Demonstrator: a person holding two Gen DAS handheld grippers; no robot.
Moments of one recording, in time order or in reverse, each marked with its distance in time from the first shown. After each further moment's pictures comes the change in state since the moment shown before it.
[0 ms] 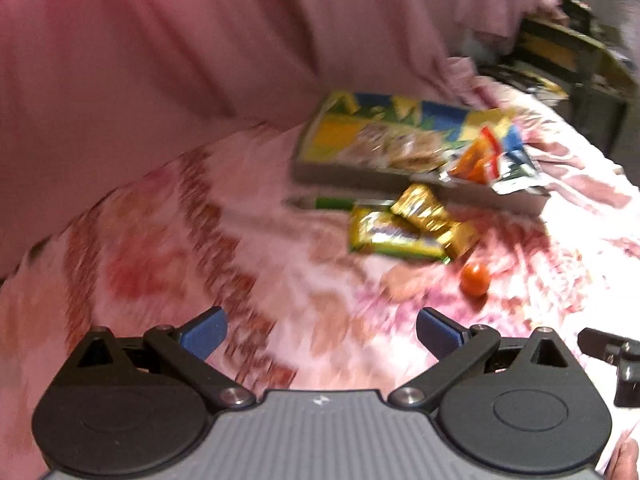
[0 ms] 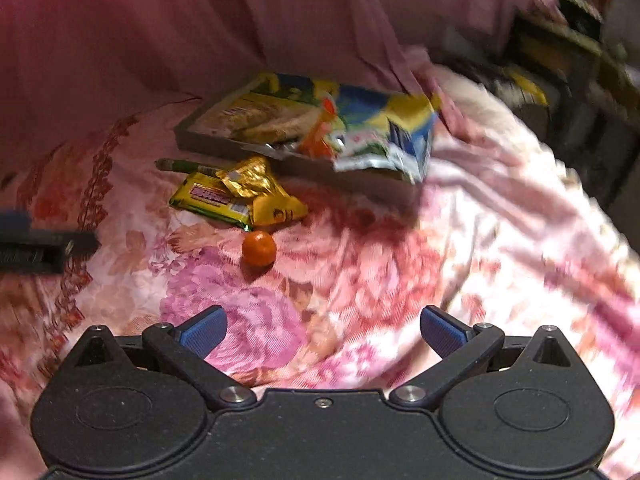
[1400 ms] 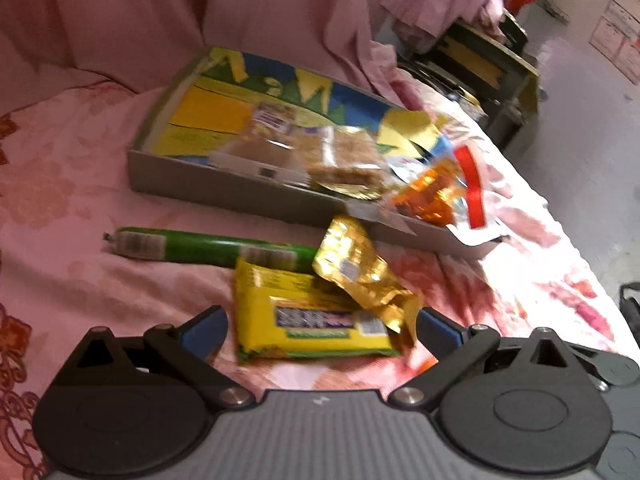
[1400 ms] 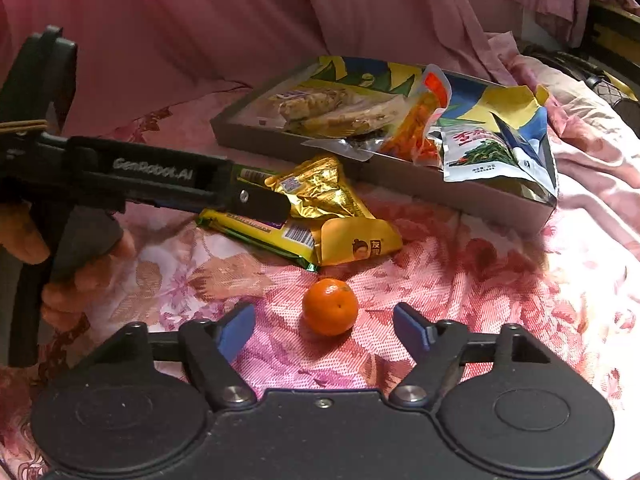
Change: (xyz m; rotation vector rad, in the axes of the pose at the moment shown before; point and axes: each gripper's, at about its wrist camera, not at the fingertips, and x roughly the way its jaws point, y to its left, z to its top) left arm 0.156 0.011 0.051 -0.053 0.073 -0.519; right arm 0.112 0.030 0.031 0.020 0.011 0.194
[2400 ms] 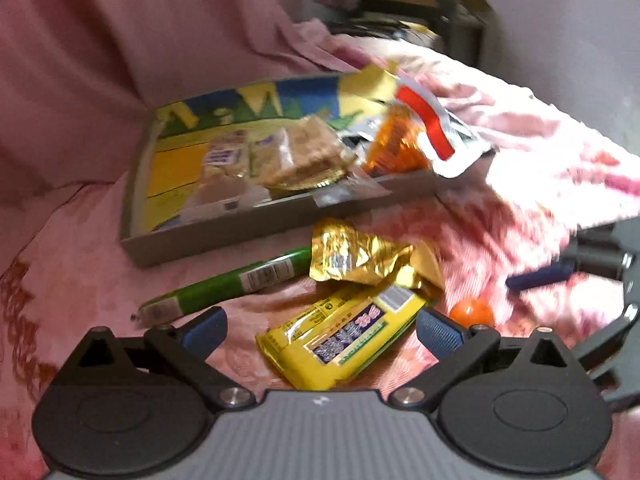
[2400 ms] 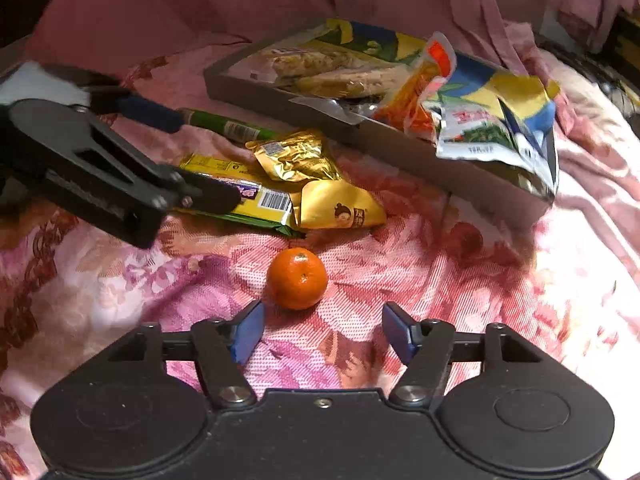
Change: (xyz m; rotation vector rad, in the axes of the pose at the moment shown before) left arm -0.005 -0.039 0.000 0.437 0.054 0.167; right arm 0.013 -0.008 0.000 -0.133 0.104 -0.042
